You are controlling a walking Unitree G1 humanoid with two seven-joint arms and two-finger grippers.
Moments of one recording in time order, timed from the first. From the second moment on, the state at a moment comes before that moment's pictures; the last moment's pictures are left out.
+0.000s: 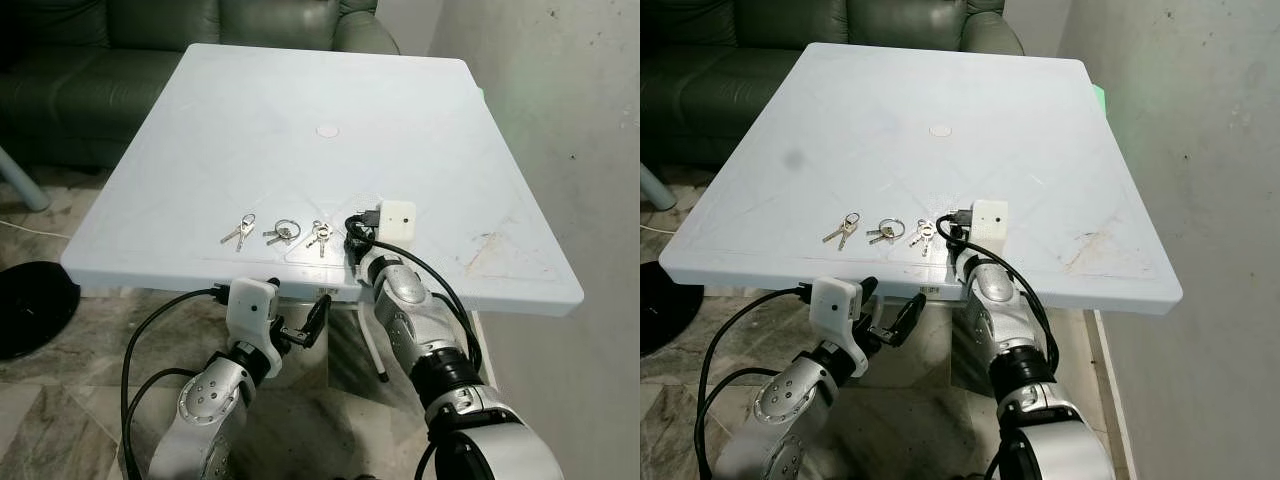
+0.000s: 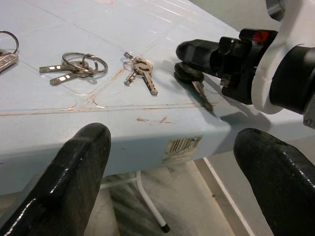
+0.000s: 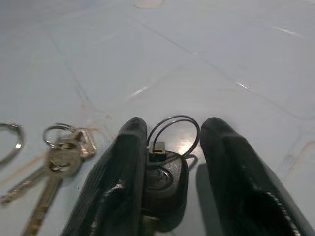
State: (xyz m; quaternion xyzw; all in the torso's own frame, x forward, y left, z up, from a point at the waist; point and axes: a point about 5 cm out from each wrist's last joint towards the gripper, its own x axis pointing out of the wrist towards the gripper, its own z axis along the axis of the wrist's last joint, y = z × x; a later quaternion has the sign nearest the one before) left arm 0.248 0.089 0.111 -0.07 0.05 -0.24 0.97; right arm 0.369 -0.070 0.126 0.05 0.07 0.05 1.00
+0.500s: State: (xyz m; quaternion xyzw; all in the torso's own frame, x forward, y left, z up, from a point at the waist) left arm 0.248 0.089 0.111 -0.07 0.05 -0.24 0.97; right arm 0.368 -0.067 0.123 0.03 0.07 0.05 1.00
